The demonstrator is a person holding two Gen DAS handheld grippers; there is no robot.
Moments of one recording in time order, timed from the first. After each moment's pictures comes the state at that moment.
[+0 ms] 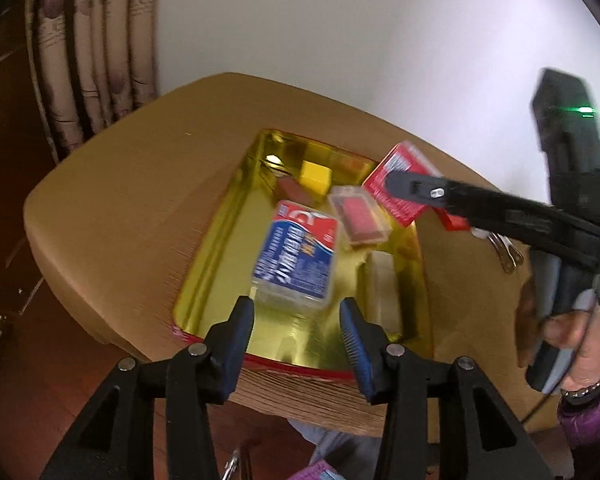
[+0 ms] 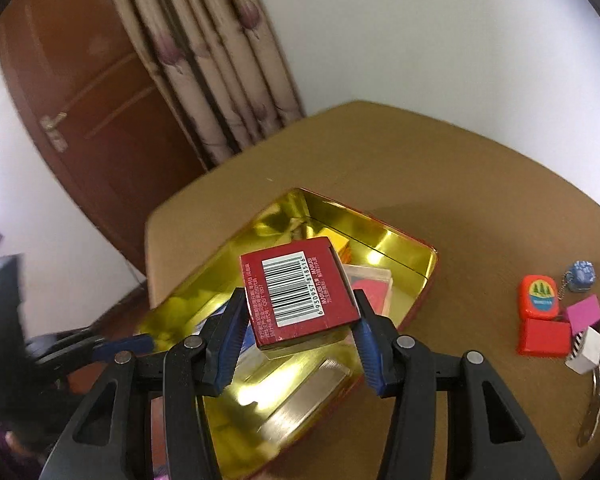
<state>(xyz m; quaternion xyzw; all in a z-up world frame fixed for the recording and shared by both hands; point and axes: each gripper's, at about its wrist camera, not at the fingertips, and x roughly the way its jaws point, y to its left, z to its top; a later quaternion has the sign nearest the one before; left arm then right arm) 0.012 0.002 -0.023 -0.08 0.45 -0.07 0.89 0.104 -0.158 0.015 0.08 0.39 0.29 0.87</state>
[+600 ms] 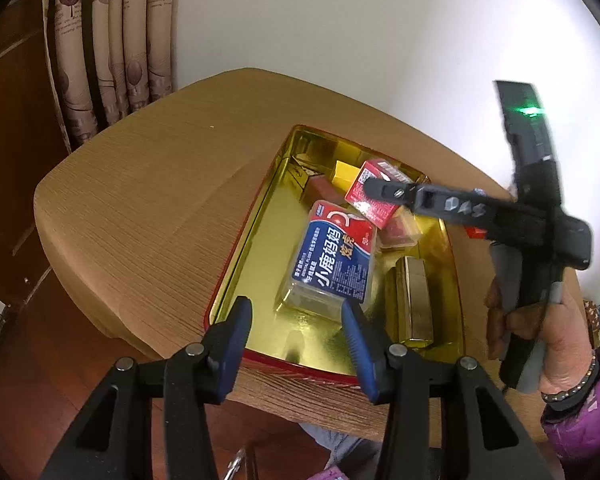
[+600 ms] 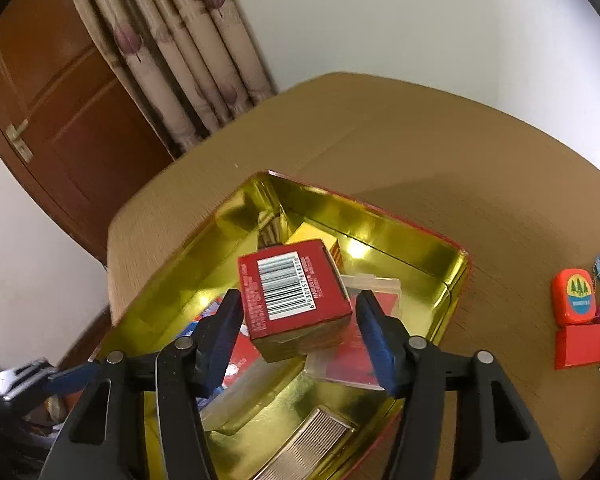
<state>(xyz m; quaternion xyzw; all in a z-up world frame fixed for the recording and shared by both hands) 0.022 0.019 -0.035 -0.08 0.46 -0.05 0.88 0.140 -0.142 -0.021 0.10 0.42 0.26 0.86</state>
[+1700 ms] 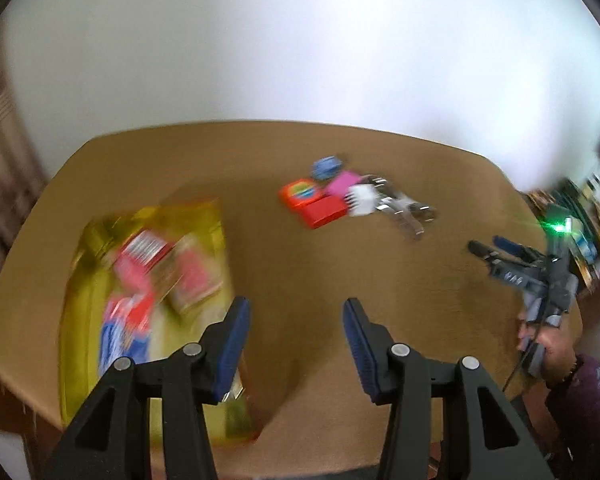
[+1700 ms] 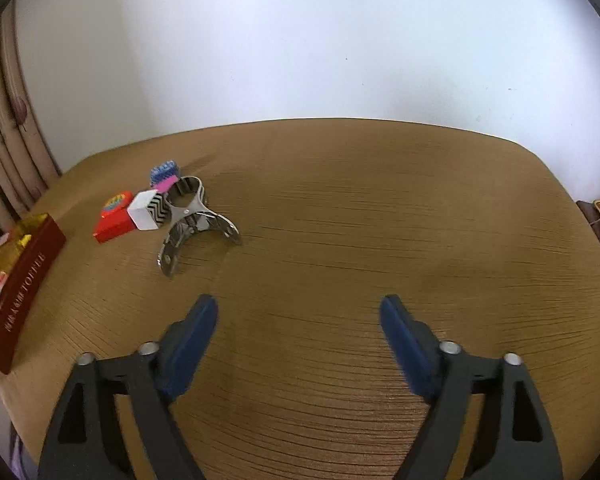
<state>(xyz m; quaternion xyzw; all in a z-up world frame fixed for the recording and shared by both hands) 0.045 -0.167 0.024 0.07 0.44 -0.25 0.86 -0.051 -0.474 -0.079 0.16 0.36 -0.09 0.91</state>
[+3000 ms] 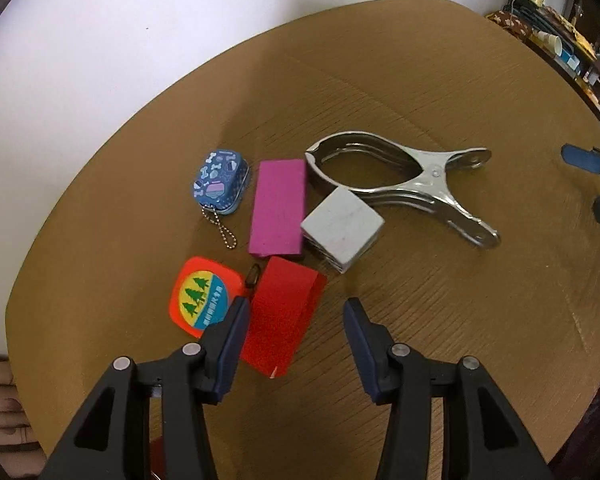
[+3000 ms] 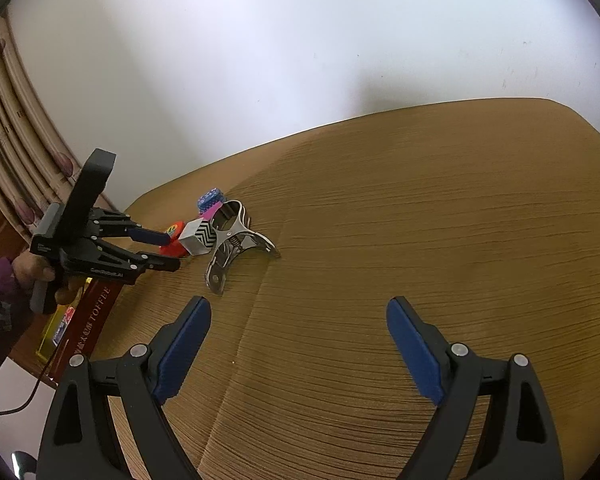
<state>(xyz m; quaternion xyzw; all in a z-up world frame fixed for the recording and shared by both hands) 0.194 -0.331 -0.089 0.35 0.49 -0.36 0.71 -0.059 -0.494 -0.086 0.28 0.32 0.00 0.91</state>
